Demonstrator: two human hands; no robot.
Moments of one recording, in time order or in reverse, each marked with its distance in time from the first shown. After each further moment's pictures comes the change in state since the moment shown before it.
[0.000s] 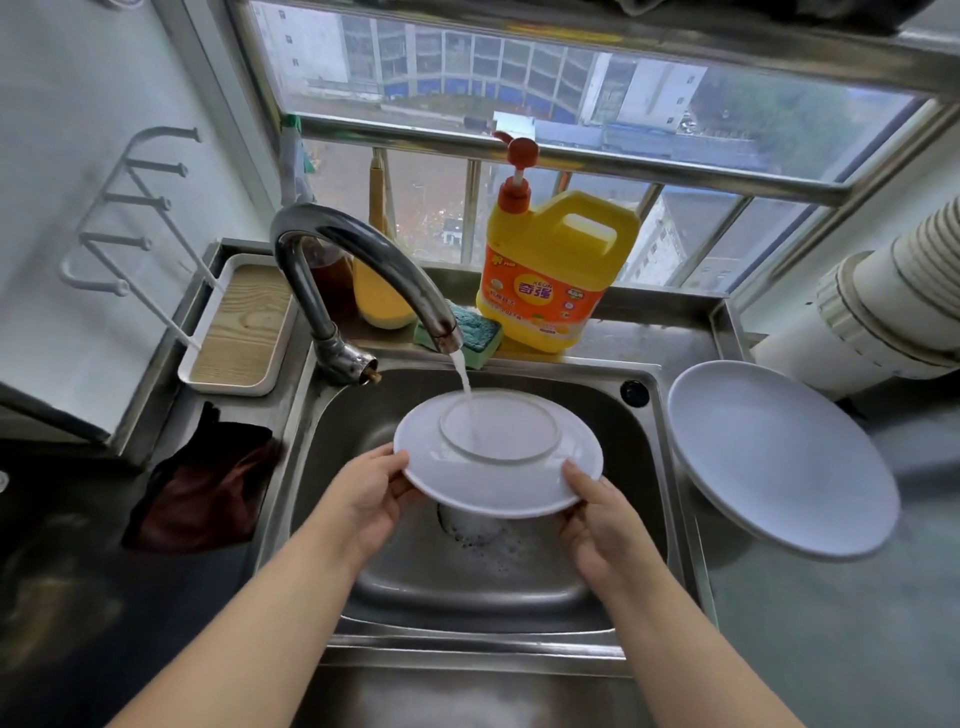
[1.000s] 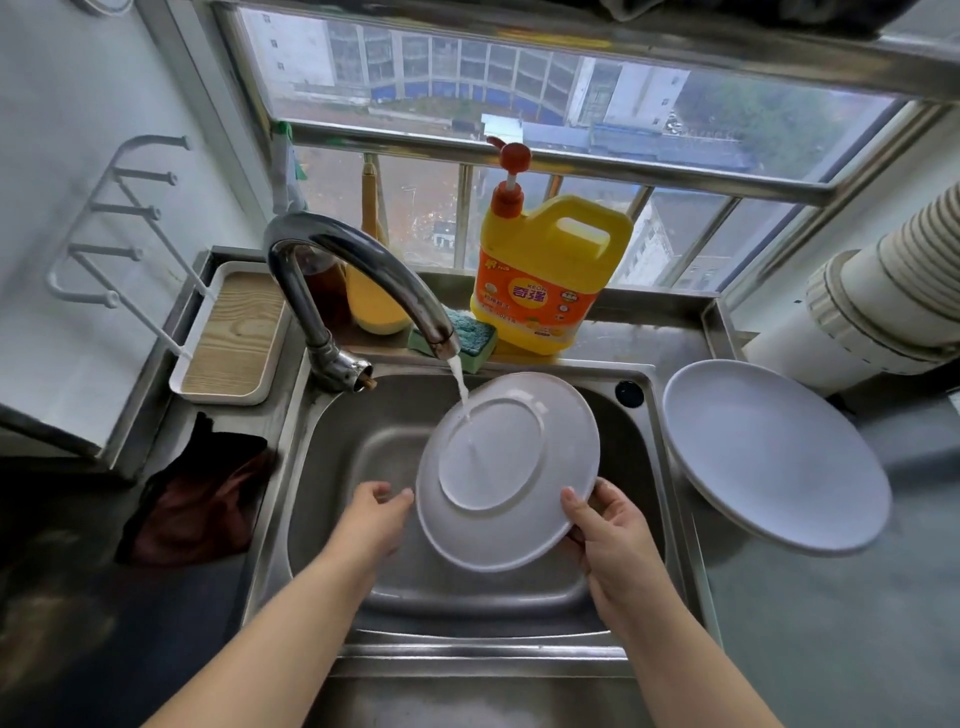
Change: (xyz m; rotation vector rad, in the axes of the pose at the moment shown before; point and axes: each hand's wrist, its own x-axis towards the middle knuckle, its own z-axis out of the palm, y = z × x) left_hand 0.020 -0.035 -0.023 0.589 0.178 0.048; right_hand -0.020 0.006 -0.015 -0.357 0.022 -0.196
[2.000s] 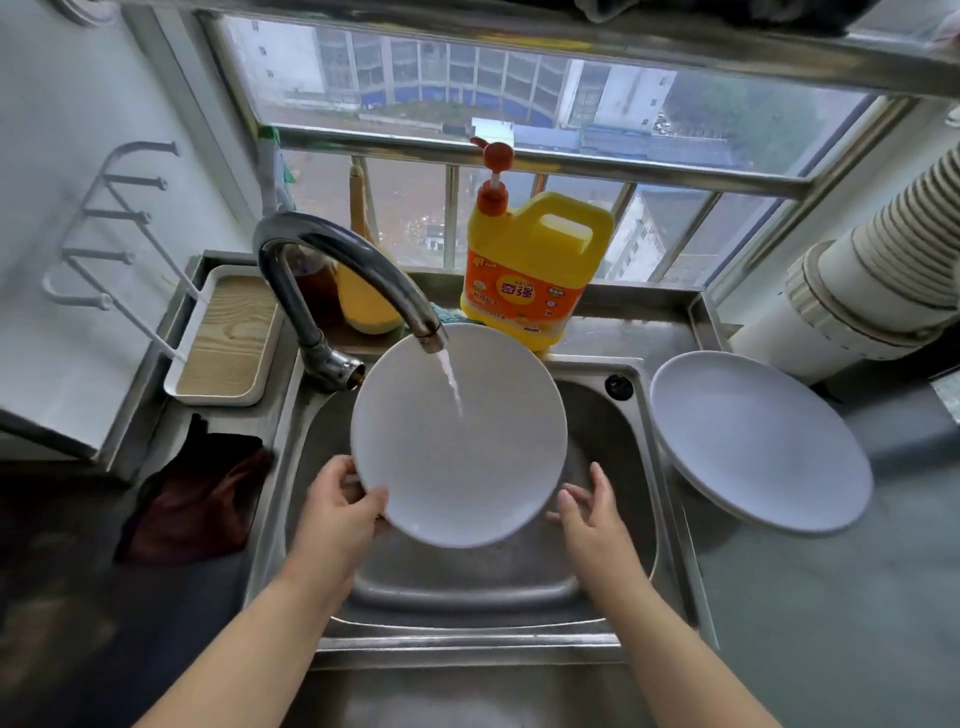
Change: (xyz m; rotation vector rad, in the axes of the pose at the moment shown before) left_hand -0.044 0.017 -0.023 -0.228 0.000 0.231; right_hand 0.015 0.024 -0.016 -0.657 0.101 -0.068
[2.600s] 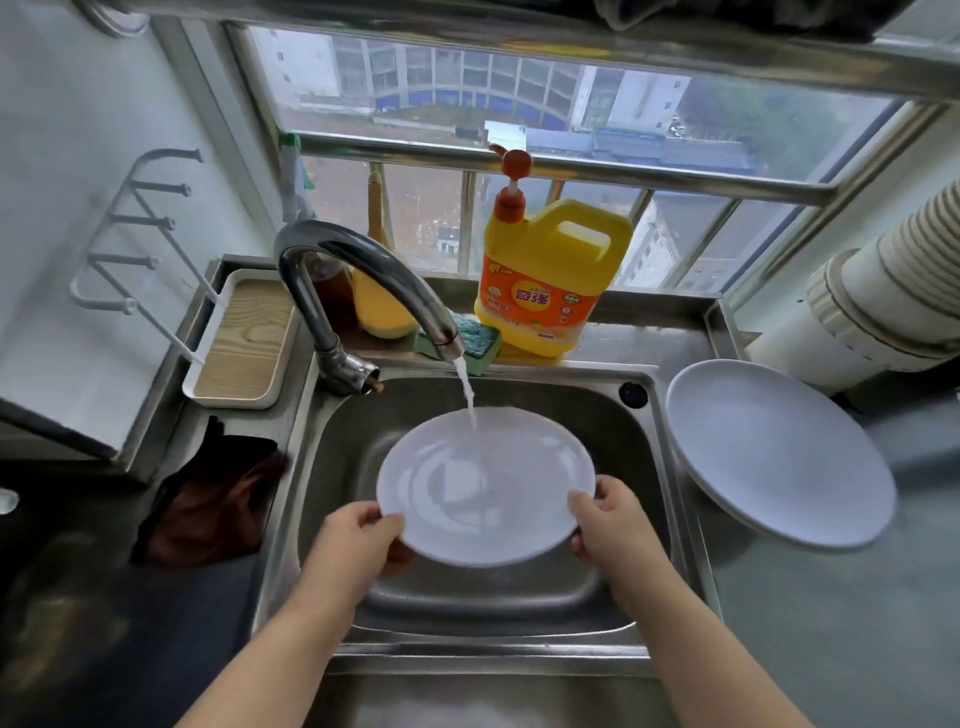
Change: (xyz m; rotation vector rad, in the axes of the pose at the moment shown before) left_hand -0.004 -0.013 -0.007 0.214 -0.003 -0.154; right_hand -0.001 -0.035 -0.006 0.069 -0.055 0.103
